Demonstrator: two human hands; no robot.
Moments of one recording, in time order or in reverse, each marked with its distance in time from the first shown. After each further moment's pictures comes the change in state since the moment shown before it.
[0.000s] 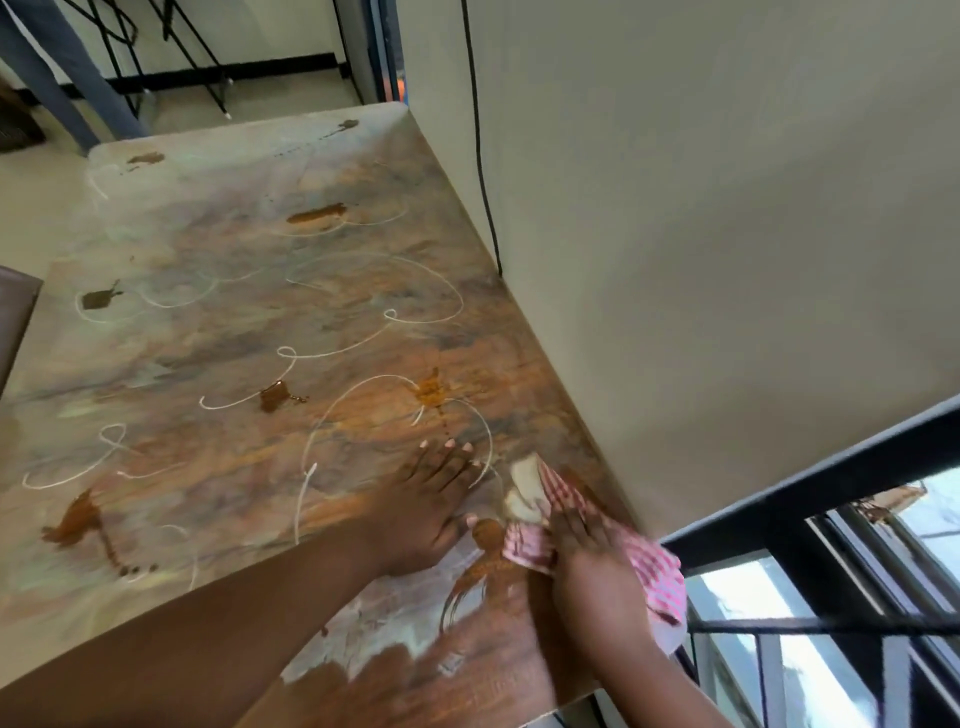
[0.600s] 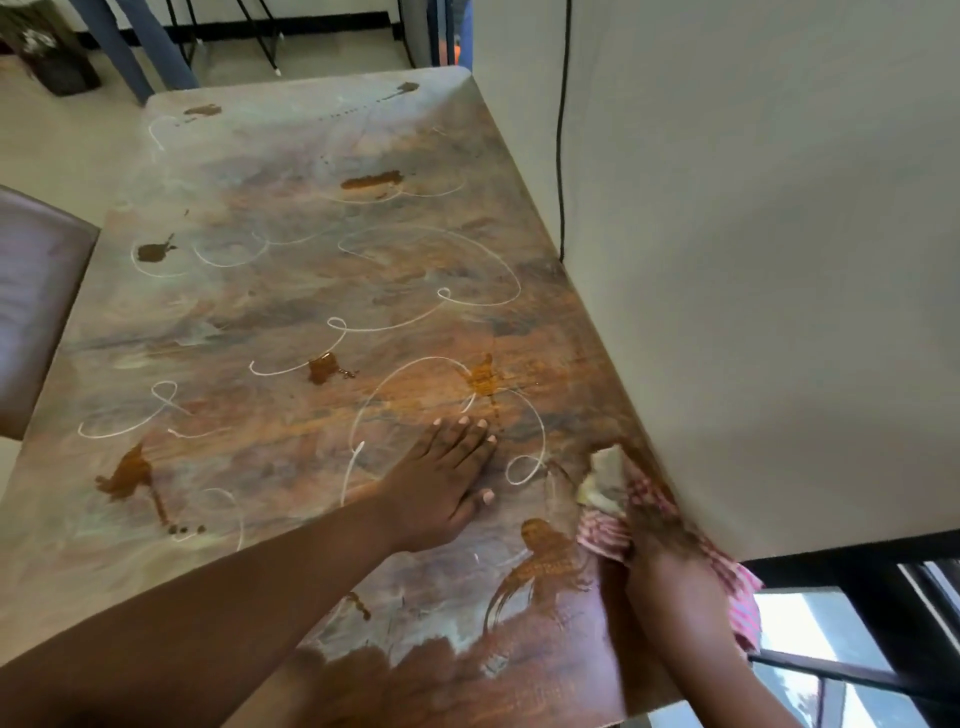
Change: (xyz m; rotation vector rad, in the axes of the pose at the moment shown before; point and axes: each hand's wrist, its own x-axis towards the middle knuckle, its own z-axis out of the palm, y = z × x) left_hand -0.012 -0.034 0.004 -0.095 -0.017 -0.112; right_hand 0.015 0.018 0.005 -0.009 -0.020 0.081
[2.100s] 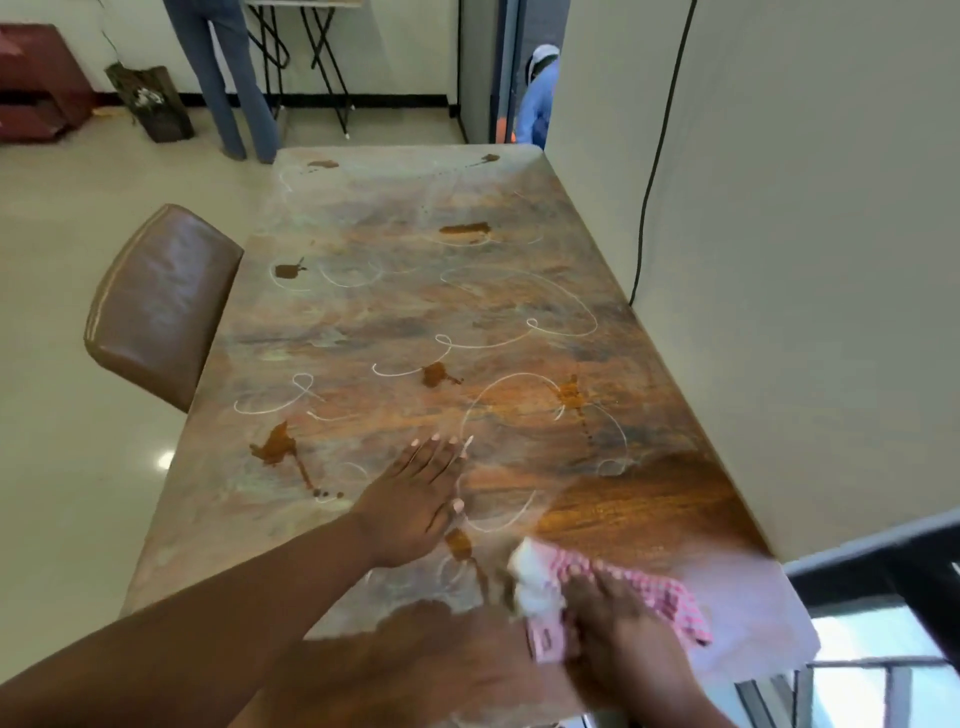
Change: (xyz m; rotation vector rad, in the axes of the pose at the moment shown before) left_hand -0.143 -0.074 -0.005 0.021 0.112 -0.132; right_hand -0.089 -0.111 0.026 0.012 -0.022 -0.466
